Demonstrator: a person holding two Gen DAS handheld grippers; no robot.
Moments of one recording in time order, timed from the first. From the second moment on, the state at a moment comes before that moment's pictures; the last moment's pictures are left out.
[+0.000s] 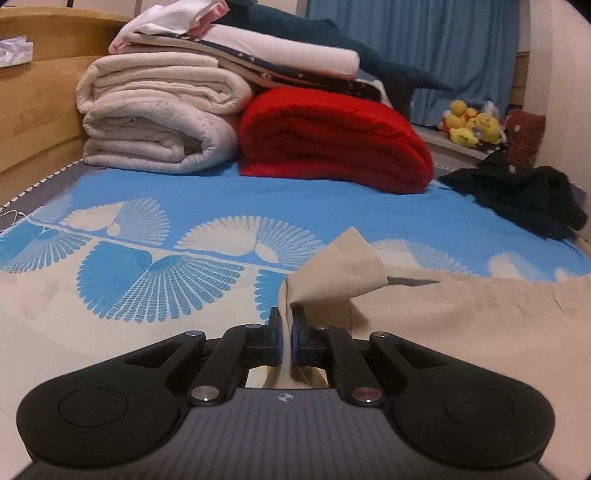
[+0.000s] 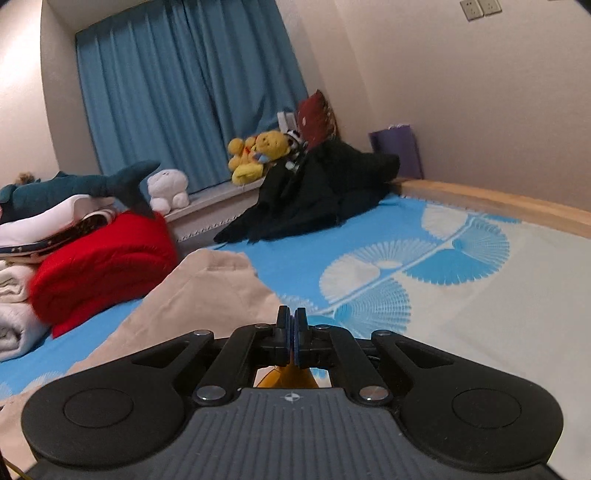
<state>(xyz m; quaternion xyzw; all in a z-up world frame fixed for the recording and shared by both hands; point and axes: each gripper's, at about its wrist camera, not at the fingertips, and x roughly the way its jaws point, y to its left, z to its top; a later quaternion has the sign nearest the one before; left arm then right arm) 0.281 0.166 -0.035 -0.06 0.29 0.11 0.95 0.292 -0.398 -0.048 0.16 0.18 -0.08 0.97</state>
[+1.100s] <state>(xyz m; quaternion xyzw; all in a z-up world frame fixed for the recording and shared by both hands) 0.327 0.230 -0.104 -0.24 0.44 0.11 0.86 0.374 -0.389 -0.138 0.20 0.41 -0.03 0.89</state>
